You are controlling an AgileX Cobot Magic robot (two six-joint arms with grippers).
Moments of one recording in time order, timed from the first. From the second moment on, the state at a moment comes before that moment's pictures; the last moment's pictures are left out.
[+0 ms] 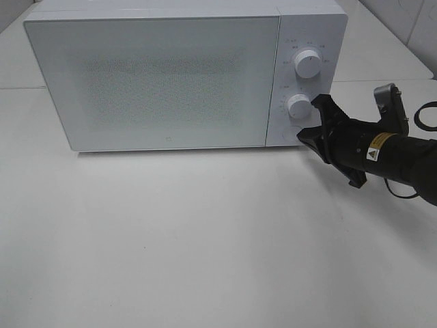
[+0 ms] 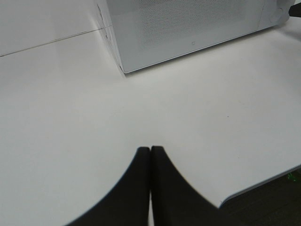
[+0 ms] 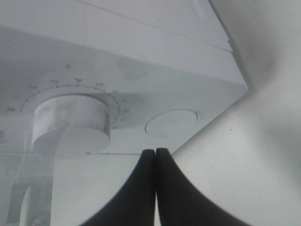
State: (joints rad) left arm -0.28 -0.01 -0.50 -0.02 1.05 0.12; right arm 0.17 2.02 -0.66 -0.49 -0.93 1.33
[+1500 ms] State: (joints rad) left arm -0.28 -0.01 -0.50 -0.02 1.05 0.12; right arm 0.24 2.05 -0.78 -0.31 -0.76 1.34
